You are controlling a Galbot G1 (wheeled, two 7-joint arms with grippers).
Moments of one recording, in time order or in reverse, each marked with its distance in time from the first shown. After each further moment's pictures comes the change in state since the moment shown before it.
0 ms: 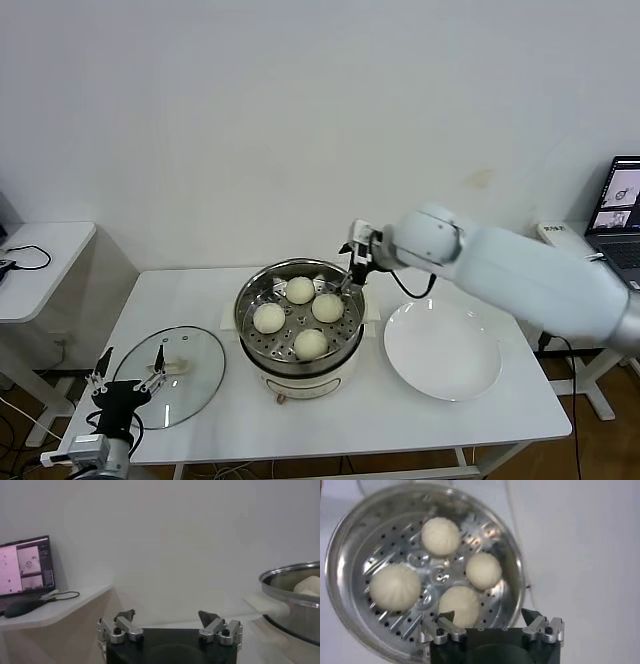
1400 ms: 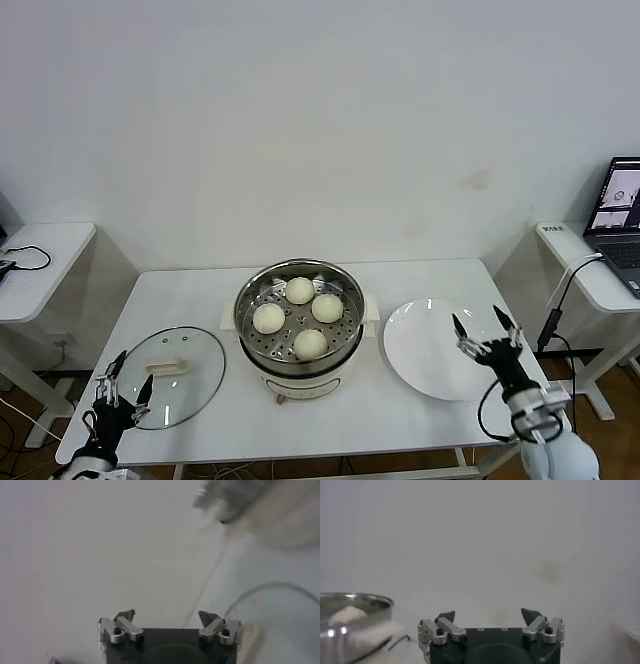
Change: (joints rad) left arm 0.055 0.141 -0.039 0.181 1.072 -0.127 -0.005; right arm -1.612 0.425 1.620 0.195 -0.233 0.715 0.147
